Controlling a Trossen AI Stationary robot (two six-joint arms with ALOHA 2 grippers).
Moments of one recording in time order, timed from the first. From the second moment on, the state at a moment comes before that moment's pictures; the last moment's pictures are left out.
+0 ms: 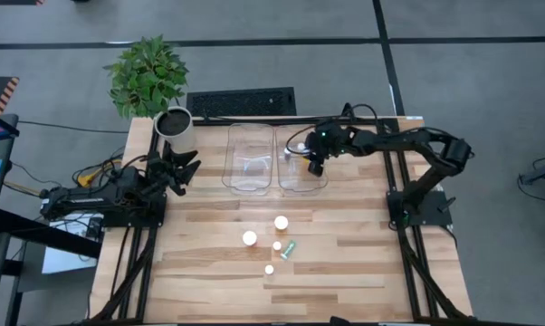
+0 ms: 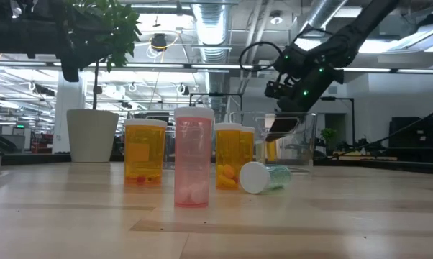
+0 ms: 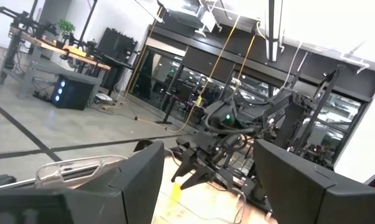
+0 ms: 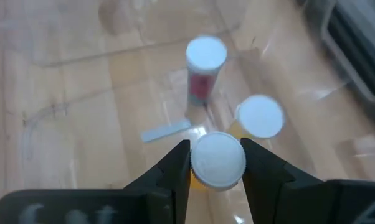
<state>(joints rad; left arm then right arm) 0.09 0.10 0.07 0.28 -0.41 -0.35 -0.55 1.60 0.83 -0.05 -0.14 -0.22</state>
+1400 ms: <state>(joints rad) 0.09 0.10 0.07 0.28 -0.41 -0.35 -0.55 1.61 0.83 -0.05 -0.16 -0.22</state>
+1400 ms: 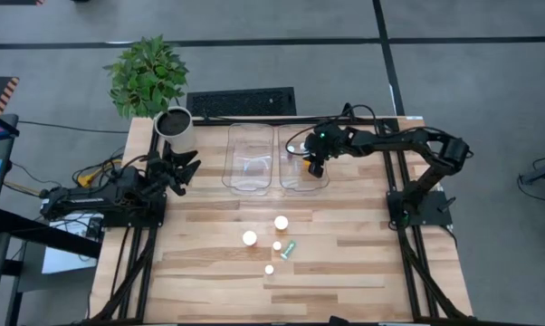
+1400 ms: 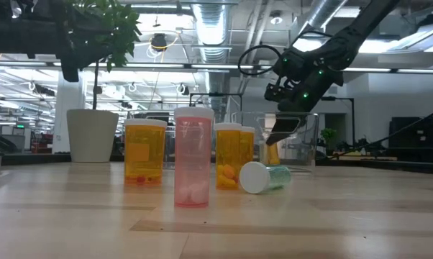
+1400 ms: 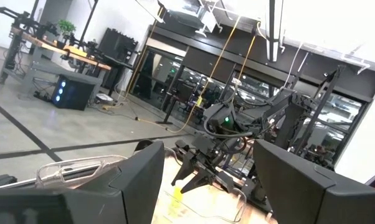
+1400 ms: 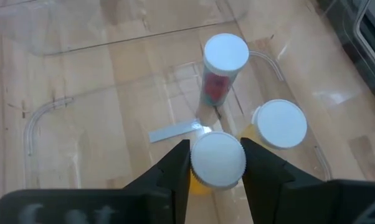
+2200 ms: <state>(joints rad) 0.09 0.10 0.07 0.28 -0.41 -0.35 -0.55 1.61 0.83 -0.09 -0.16 -0.22</state>
